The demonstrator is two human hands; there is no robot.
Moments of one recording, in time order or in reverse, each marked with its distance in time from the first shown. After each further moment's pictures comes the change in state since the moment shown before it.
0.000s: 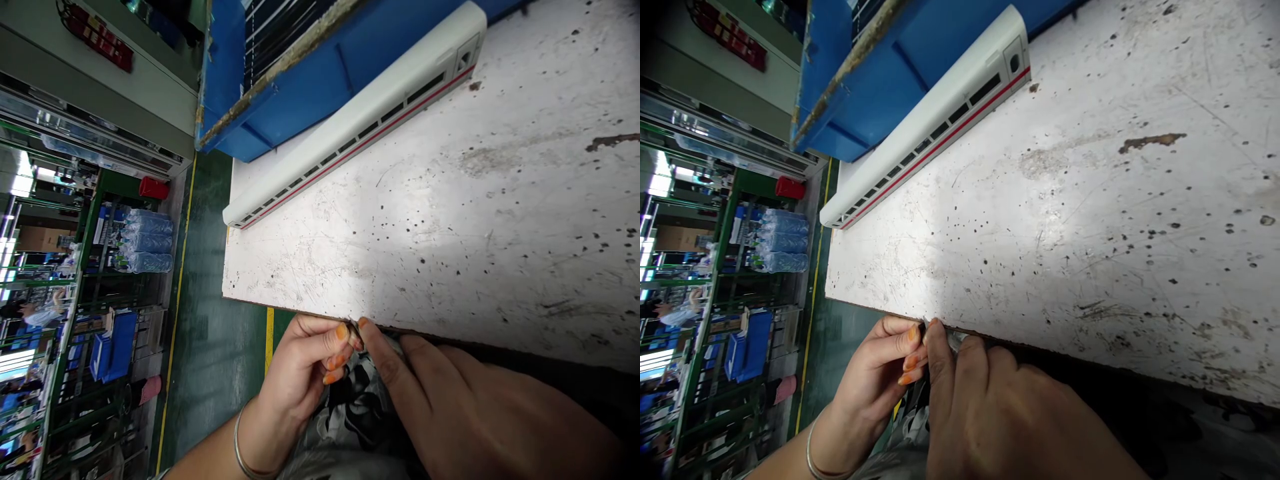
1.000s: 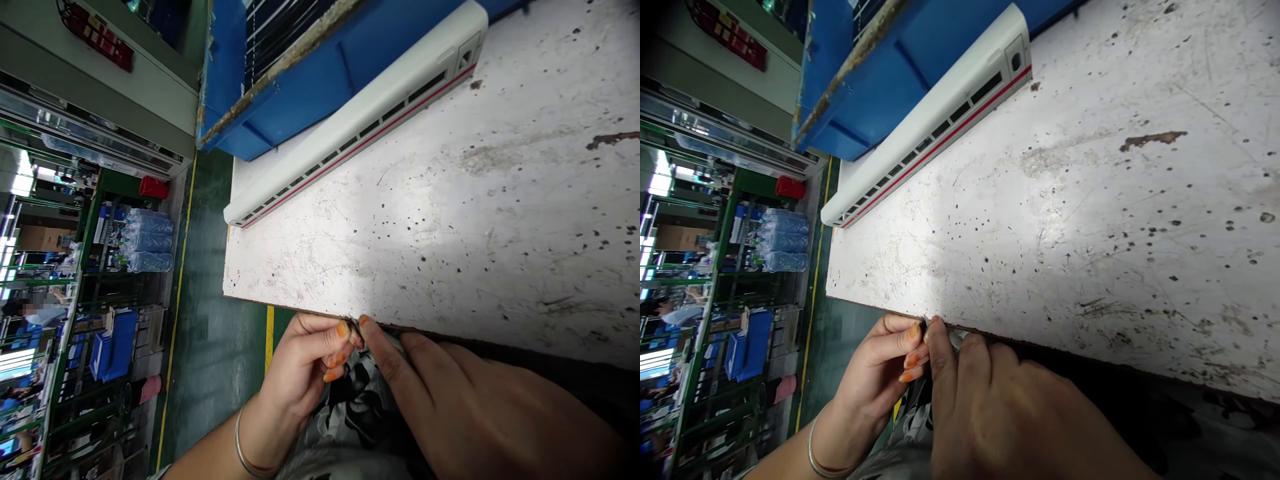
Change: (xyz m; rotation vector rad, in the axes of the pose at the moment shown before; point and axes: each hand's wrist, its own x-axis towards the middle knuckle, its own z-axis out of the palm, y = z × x) left_hand 0.001 0.001 0.000 -0.003 0.008 -0.004; right_hand 0.000 0.000 -0.001 -0.006 0.008 0.005
